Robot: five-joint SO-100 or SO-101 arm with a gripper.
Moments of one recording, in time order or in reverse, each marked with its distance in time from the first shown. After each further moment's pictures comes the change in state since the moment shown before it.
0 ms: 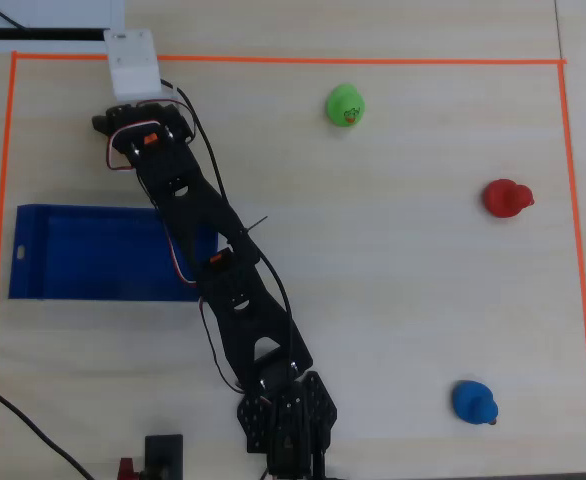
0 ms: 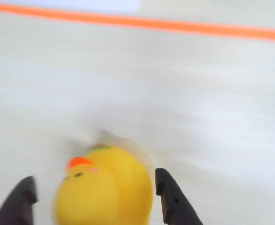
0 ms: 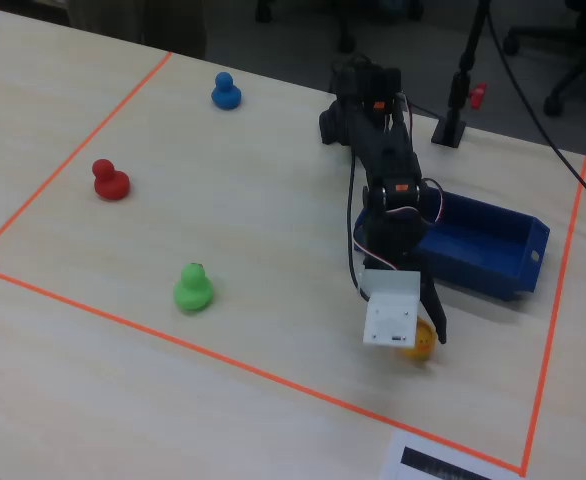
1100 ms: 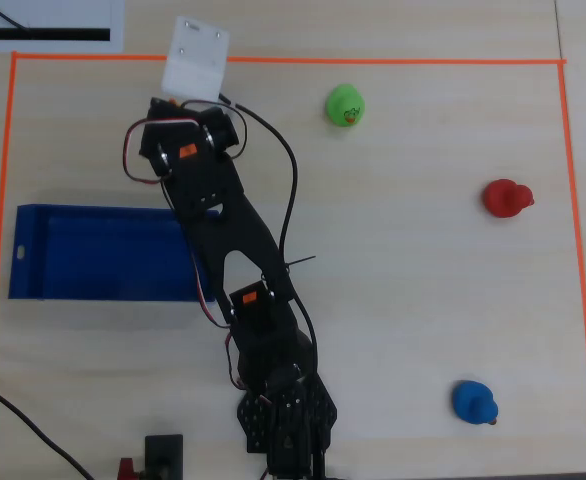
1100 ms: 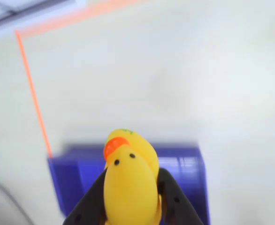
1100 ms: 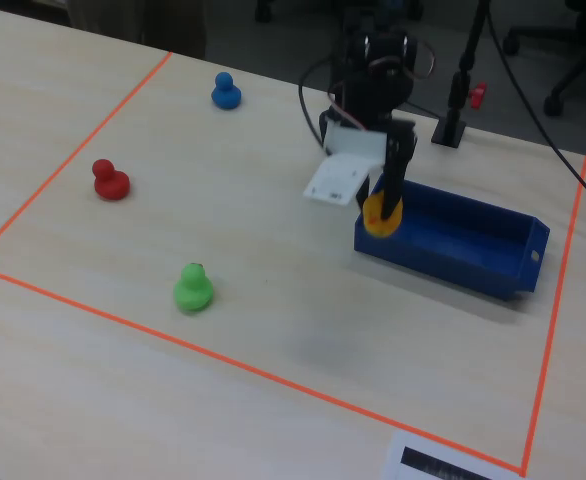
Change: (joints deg) arm 3.6 35.2 -1.8 46.8 18.2
